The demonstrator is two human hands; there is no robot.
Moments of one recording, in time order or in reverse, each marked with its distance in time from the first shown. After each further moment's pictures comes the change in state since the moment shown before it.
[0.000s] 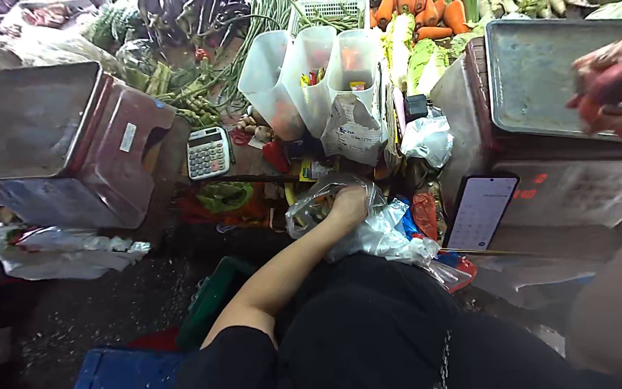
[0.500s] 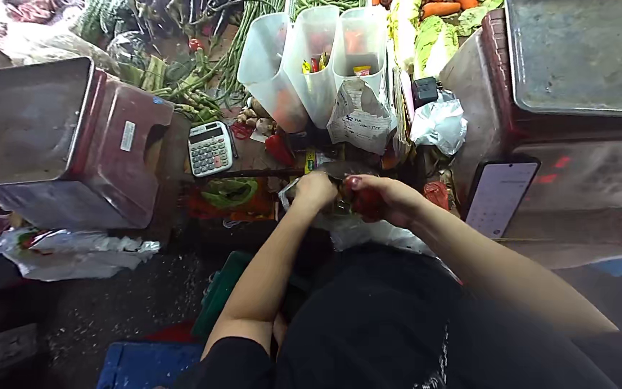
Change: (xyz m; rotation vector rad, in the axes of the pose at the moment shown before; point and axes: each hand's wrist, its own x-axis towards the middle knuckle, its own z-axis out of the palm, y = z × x) left_hand -0.016 -0.070 -0.046 -0.095 -0.023 -0.412; right_hand -0.002 0.005 0.265 0.774 -0.397 1.098
